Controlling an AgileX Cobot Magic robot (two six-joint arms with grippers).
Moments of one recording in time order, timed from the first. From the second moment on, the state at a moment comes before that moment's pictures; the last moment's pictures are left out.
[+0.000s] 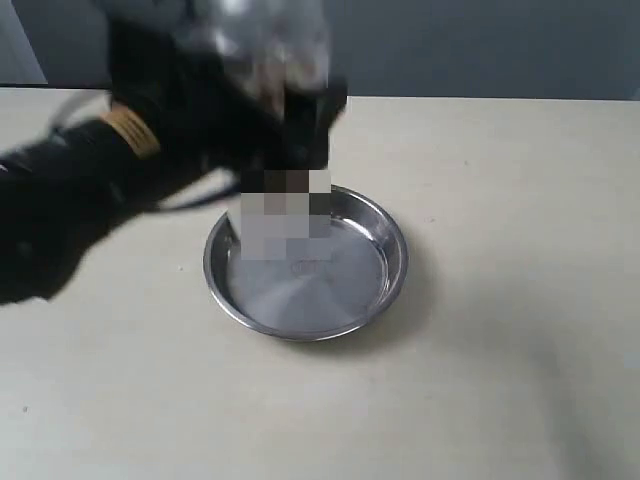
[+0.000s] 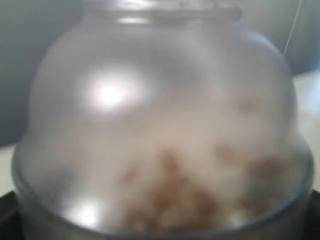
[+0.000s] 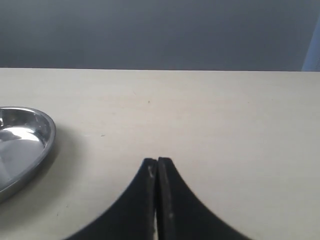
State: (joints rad) left arm -0.66 1.39 -0.71 -0.33 -0.49 0.16; right arm 0.07 0.00 0.00 0.07 0.32 -0.03
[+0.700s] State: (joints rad) left arm -0.72 1.35 -0.85 -0.18 -0.34 0.23; right arm 0.07 0.00 0.00 0.07 0.32 -0.02
